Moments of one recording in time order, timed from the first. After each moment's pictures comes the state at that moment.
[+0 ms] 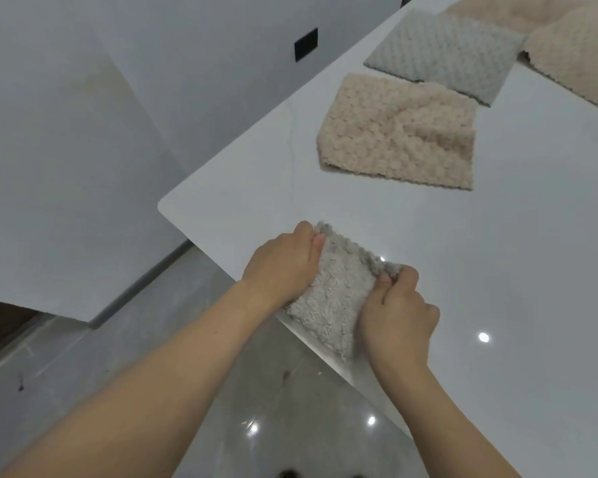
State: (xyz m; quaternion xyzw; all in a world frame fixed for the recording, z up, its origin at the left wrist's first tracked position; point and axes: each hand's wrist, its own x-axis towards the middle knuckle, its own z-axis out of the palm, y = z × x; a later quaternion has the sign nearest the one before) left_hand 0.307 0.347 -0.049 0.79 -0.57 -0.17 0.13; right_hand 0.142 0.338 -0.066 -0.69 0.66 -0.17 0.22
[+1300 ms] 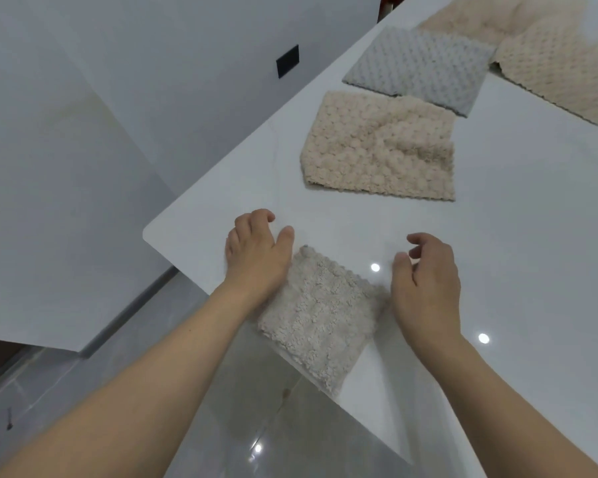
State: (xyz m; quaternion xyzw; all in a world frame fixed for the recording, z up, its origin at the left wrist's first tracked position) left_hand 0.328 0.321 -0.045 0.85 -0.41 -0.20 0.26; right_hand 0.115 0.274 -0.053 -0.69 0.60 -0.31 0.26
